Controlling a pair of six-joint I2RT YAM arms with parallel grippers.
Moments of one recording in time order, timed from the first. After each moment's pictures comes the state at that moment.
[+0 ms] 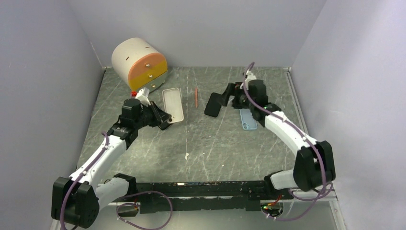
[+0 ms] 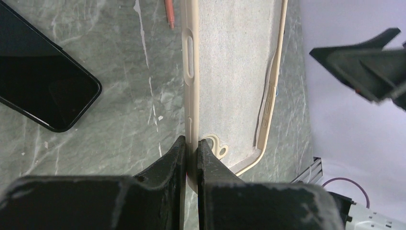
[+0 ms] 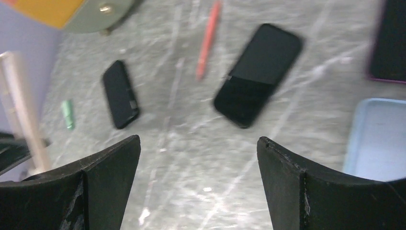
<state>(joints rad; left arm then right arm) -0.26 1.03 0.67 -0.10 0.35 -0.68 0.25 1.40 0.97 -0.08 -0.27 0.44</state>
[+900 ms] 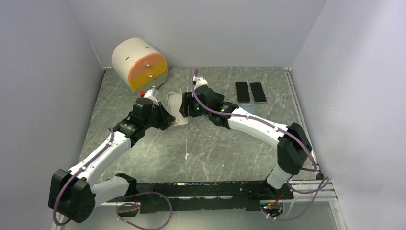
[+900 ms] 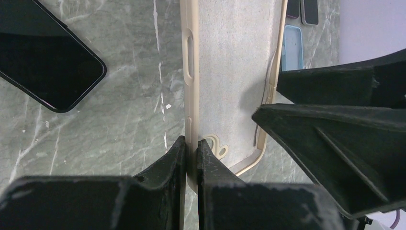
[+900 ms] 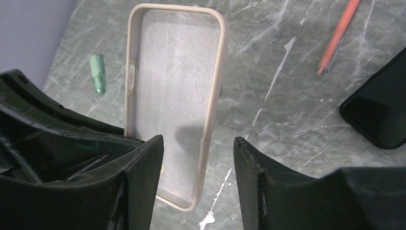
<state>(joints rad) -0.43 1.09 0.77 -0.24 0.13 -0.71 0.86 1.63 1.29 -0.17 0.11 0.54</state>
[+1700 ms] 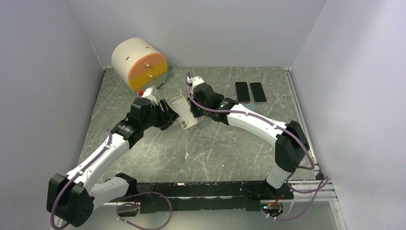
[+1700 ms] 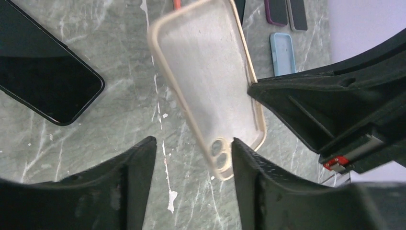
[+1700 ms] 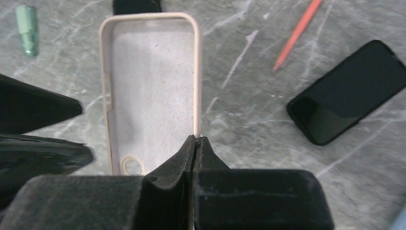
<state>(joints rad) -0.43 1.06 0.77 -0.21 0.12 -0.68 0.84 1.68 1.37 -0.32 0.12 0.30</state>
